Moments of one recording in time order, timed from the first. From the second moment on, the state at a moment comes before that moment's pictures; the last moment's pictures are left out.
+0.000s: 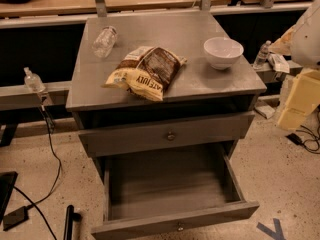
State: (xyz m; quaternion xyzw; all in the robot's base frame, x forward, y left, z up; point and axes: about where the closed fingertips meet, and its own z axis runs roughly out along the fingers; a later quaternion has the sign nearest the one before) arm 0.438 -0.215 0.982 -0.60 0.78 -0.04 0.17
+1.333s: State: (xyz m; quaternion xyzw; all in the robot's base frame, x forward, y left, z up) arm 0.582 -0.137 0.976 -0.61 0.75 -0.03 0.26
